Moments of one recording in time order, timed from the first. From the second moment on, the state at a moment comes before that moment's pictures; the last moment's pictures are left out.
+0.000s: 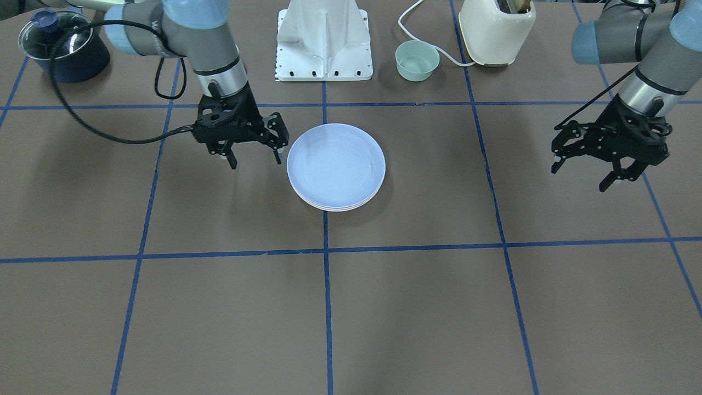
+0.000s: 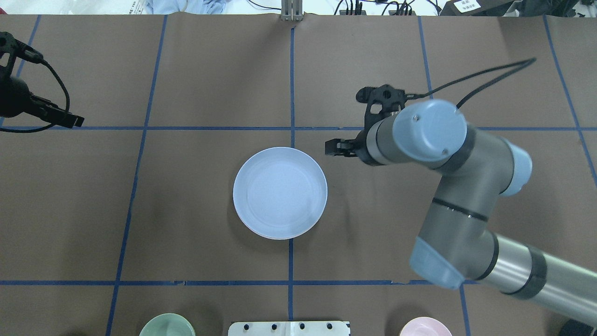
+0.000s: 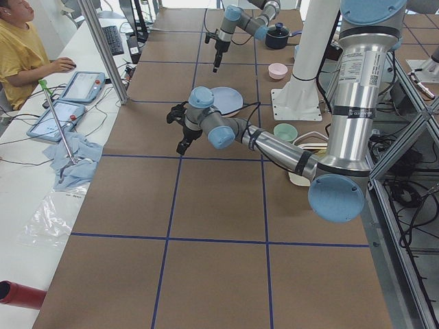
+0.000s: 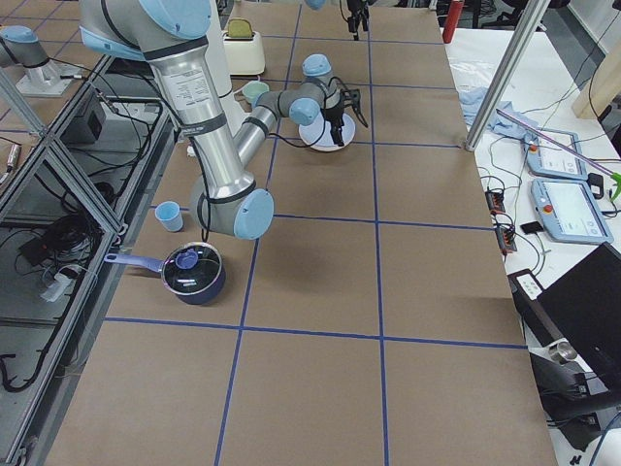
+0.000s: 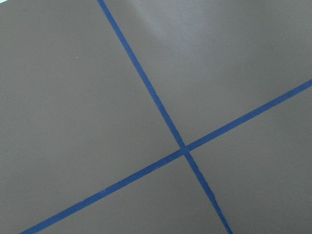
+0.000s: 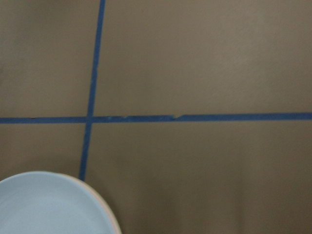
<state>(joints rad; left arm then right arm) -1.07 -1.64 -1.87 -2.02 -2.12 -0.42 0.65 -1.09 1.91 -1.49 1.80 1.12</state>
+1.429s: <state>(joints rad) -1.62 -1.49 -1.71 -1.58 -2.23 0.26 1.50 -1.73 1.85 -1.69 2.25 -0.18</state>
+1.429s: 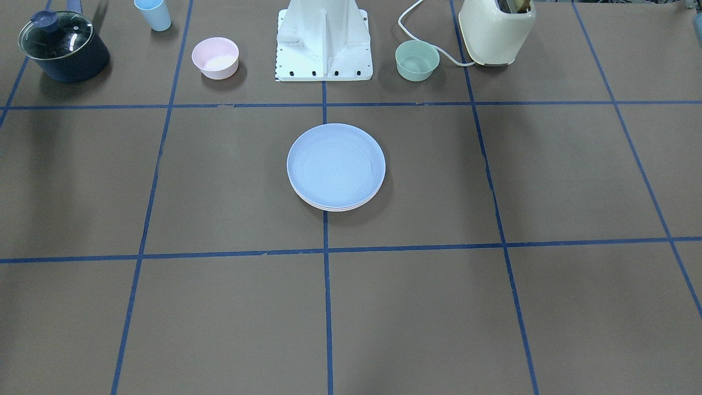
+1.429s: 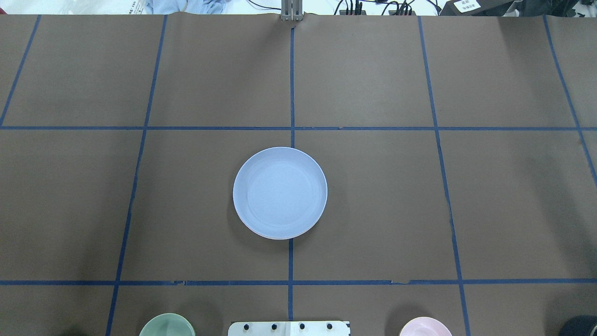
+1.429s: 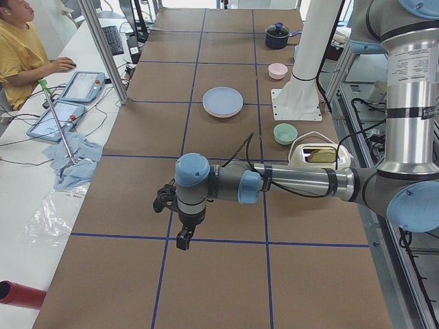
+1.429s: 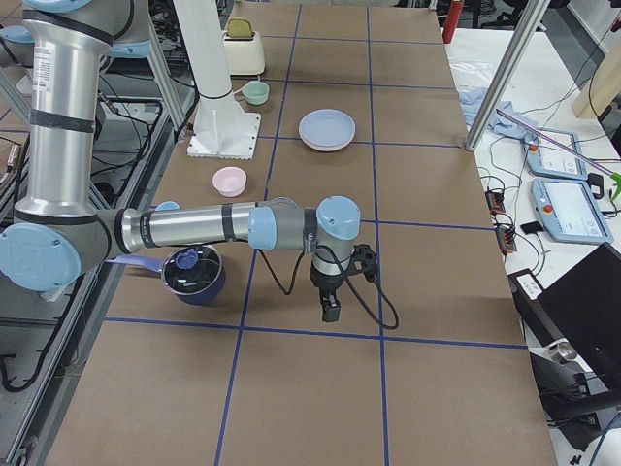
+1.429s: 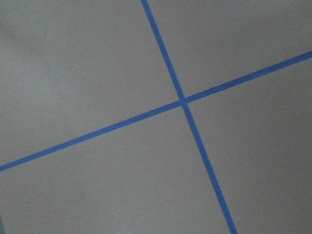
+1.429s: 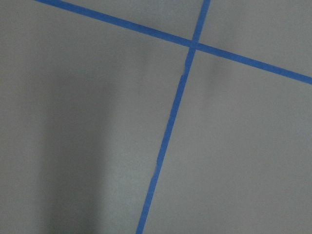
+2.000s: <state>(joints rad) -1.65 -1.49 -1.71 -1.54 -2.30 0.18 1.55 -1.77 1.86 -1.67 2.27 -0.18</state>
